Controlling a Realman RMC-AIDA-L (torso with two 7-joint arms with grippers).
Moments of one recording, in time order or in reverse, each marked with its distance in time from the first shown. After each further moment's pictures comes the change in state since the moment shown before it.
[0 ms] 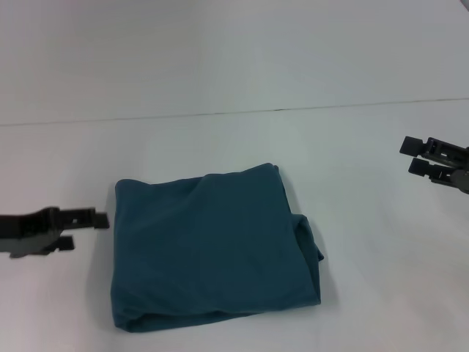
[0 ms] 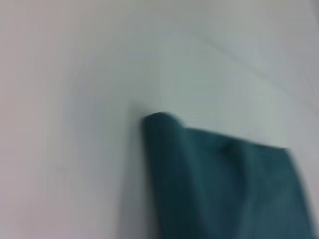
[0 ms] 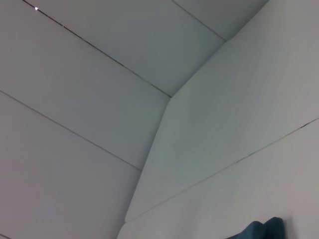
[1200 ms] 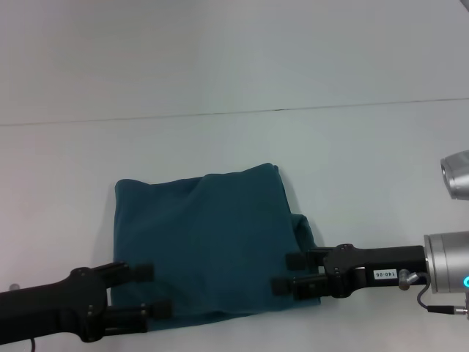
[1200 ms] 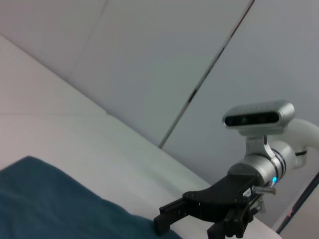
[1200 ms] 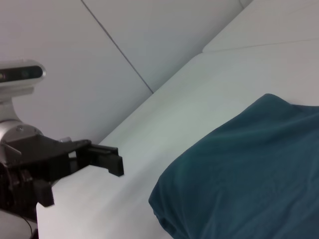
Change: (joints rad) left arm 0.111 -0.032 -0.083 -0.303 -0.308 0.292 1.033; right arm 0.095 0.145 -0.310 0.017 -0.155 -0.001 -0.426
